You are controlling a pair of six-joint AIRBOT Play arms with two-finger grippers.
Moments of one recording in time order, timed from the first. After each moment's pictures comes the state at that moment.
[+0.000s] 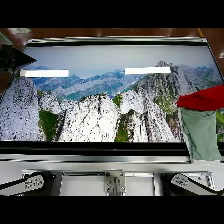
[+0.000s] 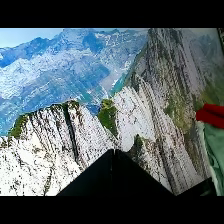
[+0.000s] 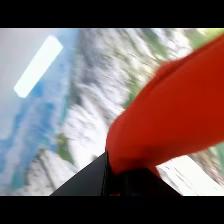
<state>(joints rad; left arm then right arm) 0.30 -1.33 1.68 0.66 -1.39 -1.28 -0.79 -1.30 1.55 -0.94 1.50 1.61</state>
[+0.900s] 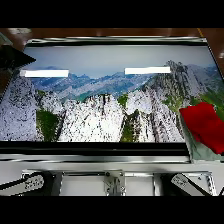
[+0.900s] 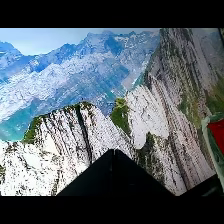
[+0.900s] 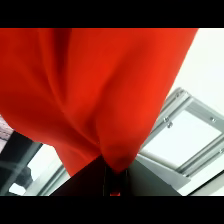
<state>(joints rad) 0.30 -1.32 1.68 0.66 -1.39 -1.24 -0.83 -1.19 1.22 -1.64 1.75 1.68</state>
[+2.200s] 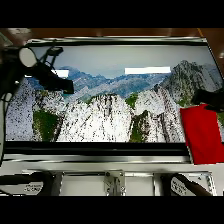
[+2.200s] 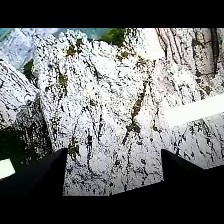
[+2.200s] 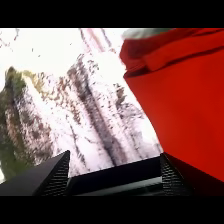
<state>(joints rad) -0.27 -1.51 1.68 1.49 -1.47 -1.54 -0.27 -1.21 1.32 -1.50 1.46 1.58</state>
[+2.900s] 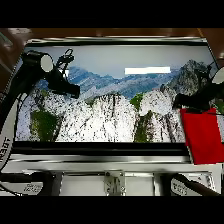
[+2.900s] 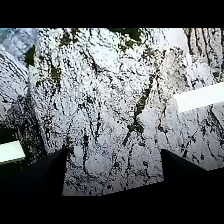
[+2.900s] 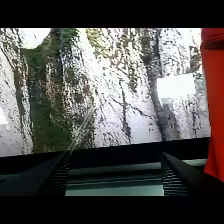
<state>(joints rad) -0.32 -1.56 1.68 1.53 -1.47 -1.58 -0.16 -1.29 1.32 -1.44 1.53 1.59</state>
